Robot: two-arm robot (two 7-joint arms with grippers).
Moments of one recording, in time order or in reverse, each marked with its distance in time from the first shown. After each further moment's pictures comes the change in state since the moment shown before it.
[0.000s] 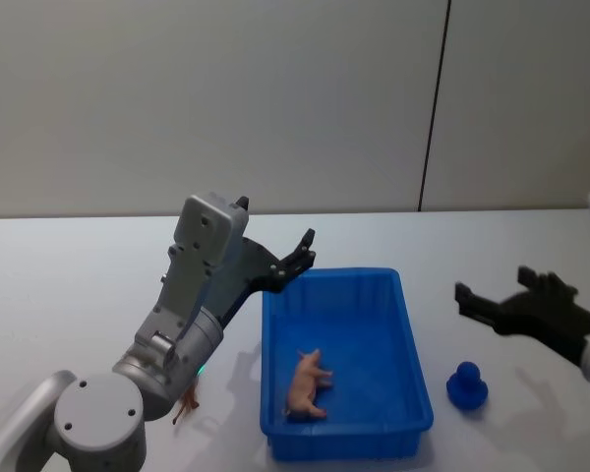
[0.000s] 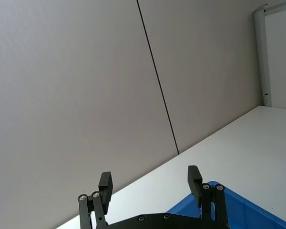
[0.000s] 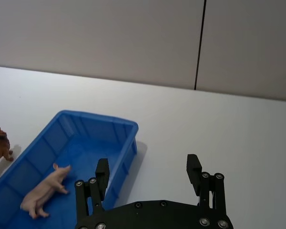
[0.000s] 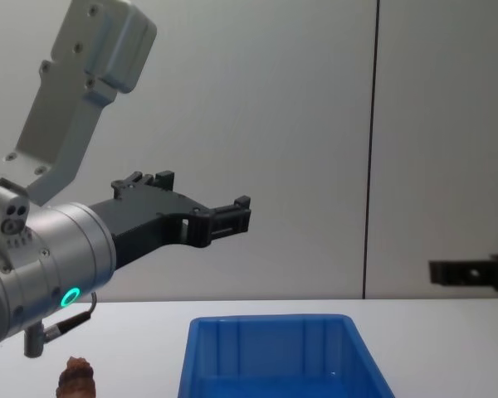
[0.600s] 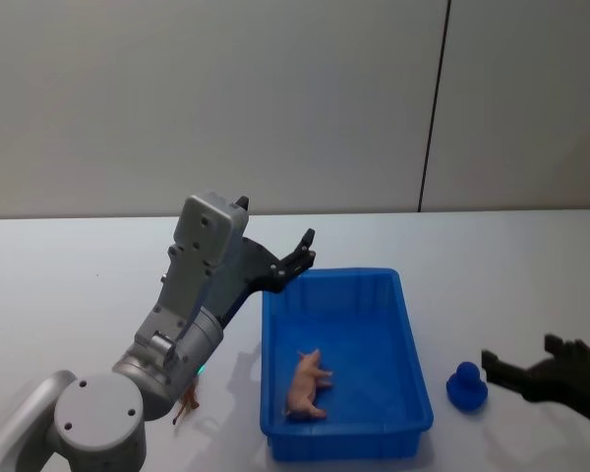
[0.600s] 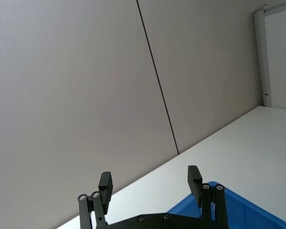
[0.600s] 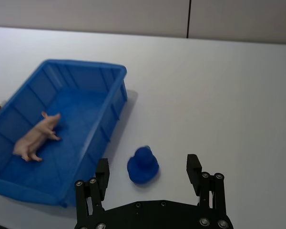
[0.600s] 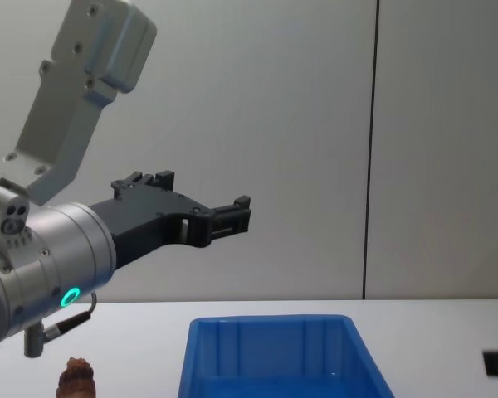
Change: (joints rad) left arm 0.000 0.000 0.000 0.000 0.000 0.000 0.000; right arm -0.157 0.079 0.040 -0.093 0.076 0.085 -0.043
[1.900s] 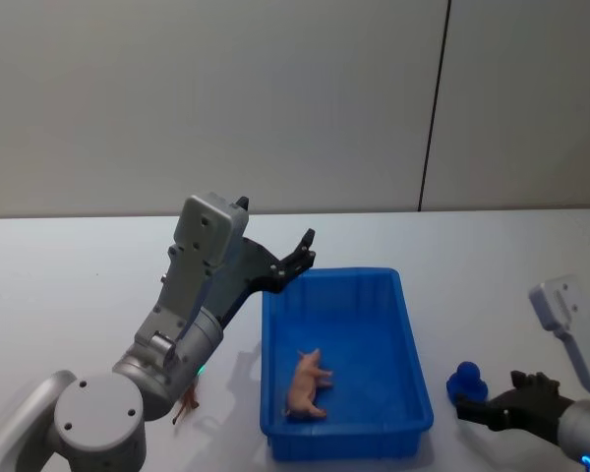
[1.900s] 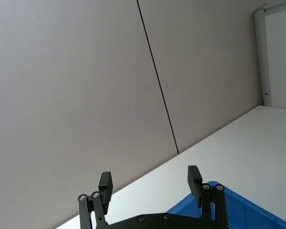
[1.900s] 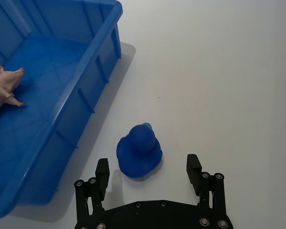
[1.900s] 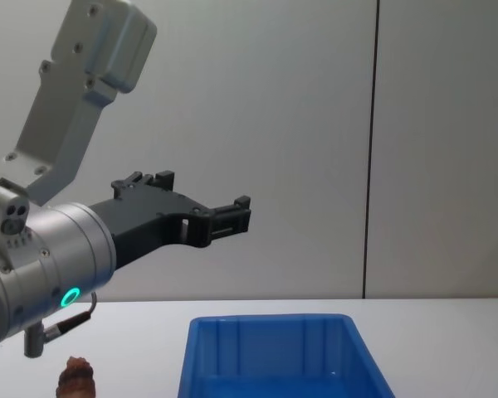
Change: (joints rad) left arm 0.000 0.000 0.000 0.000 0.000 0.000 0.000; right arm 0.134 -0.083 -0.095 0.250 -0.206 0.047 0.073
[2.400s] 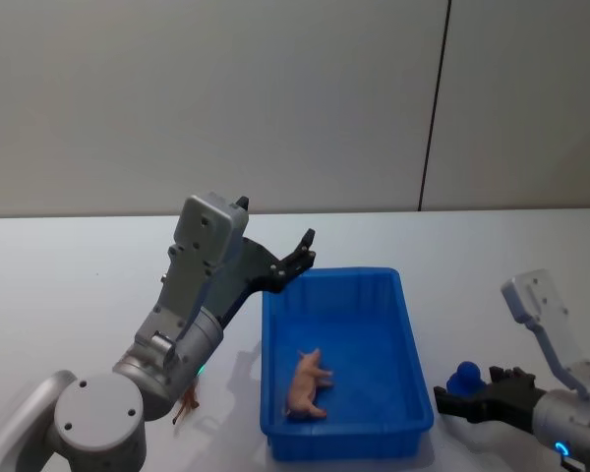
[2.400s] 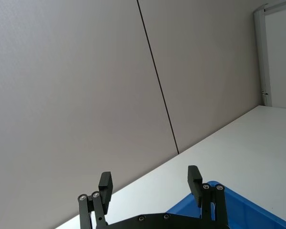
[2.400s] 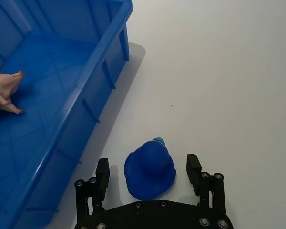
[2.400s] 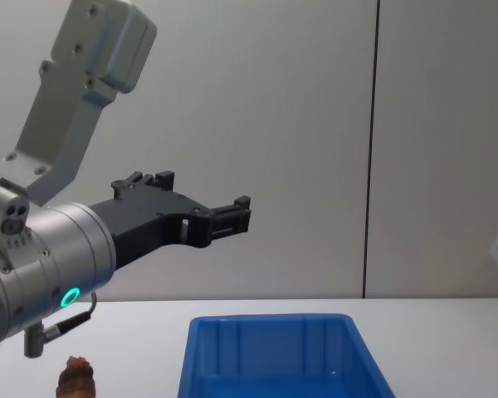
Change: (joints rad) left arm 0.000 0.000 0.000 0.000 0.000 0.000 0.000; right arm 0.081 -0.050 -0.028 0.112 -0.046 -0.007 0.034
